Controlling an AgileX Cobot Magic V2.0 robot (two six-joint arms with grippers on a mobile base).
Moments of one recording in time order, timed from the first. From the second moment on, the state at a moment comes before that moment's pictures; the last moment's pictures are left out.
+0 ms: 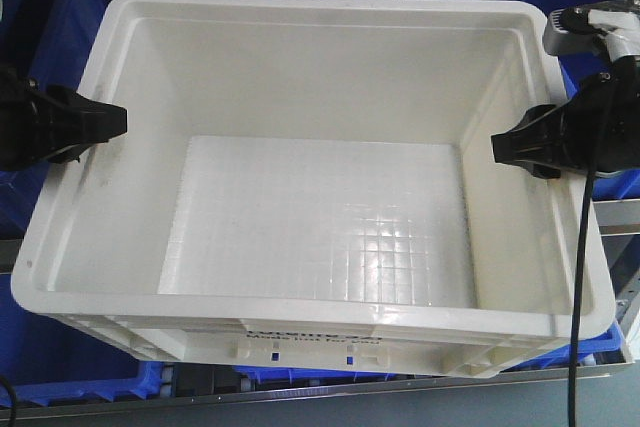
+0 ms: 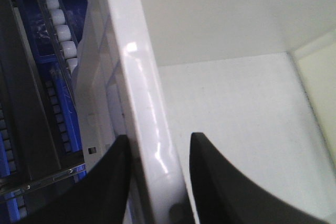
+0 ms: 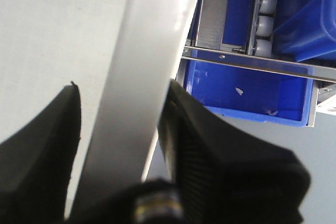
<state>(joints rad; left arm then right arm) -0.11 1.17 -0.97 -0.74 0.63 0.52 0.20 1.24 -1.08 0.27 0.75 -0.20</state>
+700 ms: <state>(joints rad) -0.11 1.17 -0.97 -0.74 0.63 0.52 0.20 1.24 -1.08 0.27 0.75 -0.20</state>
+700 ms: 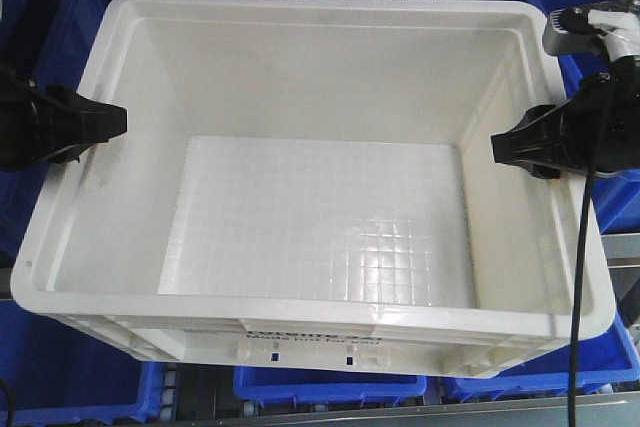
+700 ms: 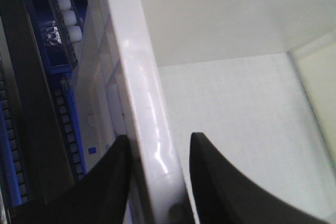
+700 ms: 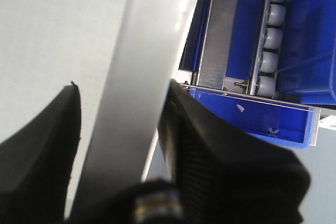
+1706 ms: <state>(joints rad) -0.11 1.17 -0.97 -0.74 0.63 0.52 0.20 1.24 -1.08 0.27 0.75 -0.20</state>
